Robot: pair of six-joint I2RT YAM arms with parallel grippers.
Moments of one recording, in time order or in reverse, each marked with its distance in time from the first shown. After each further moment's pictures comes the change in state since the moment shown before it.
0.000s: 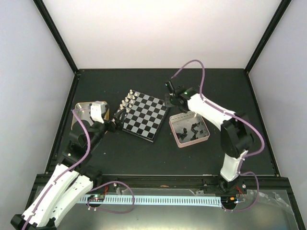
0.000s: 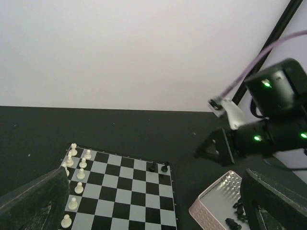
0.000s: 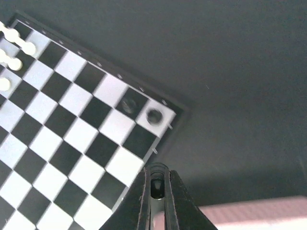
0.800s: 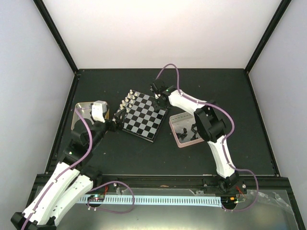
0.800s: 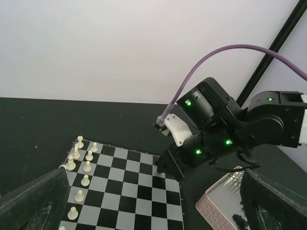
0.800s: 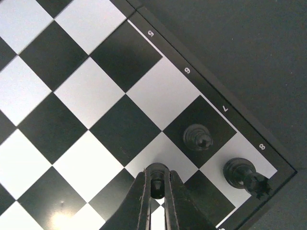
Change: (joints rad) left arm 0.000 0.027 0.001 -0.016 -0.023 0.002; right arm 0.040 0.457 0.394 -0.073 -0.100 -0.210
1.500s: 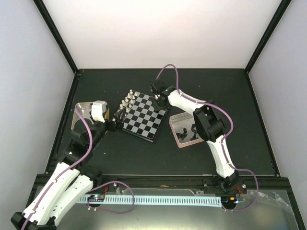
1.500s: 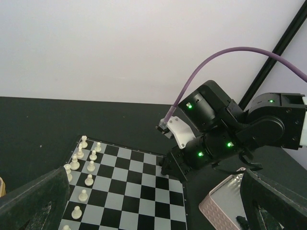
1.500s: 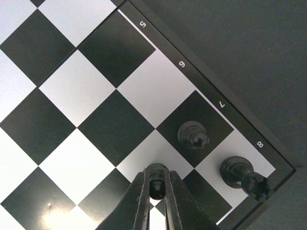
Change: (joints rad) left arm 0.000 0.000 0.000 -0.004 -0.016 0.000; right arm 0.000 0.025 0.020 -0.032 0.022 -0.003
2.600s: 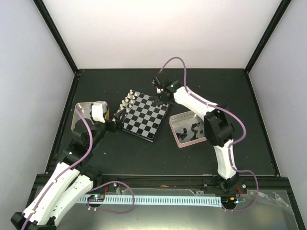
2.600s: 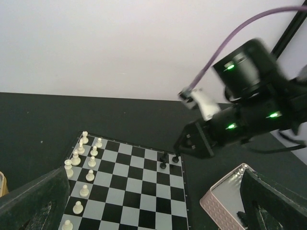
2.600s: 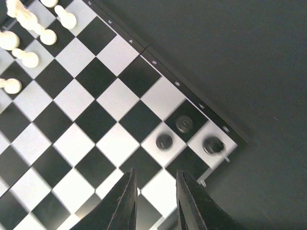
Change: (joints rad) left arm 0.000 0.000 0.000 -0.016 0.000 0.001; right arm 0.001 -0.111 0.016 -0.050 -0.028 0.028
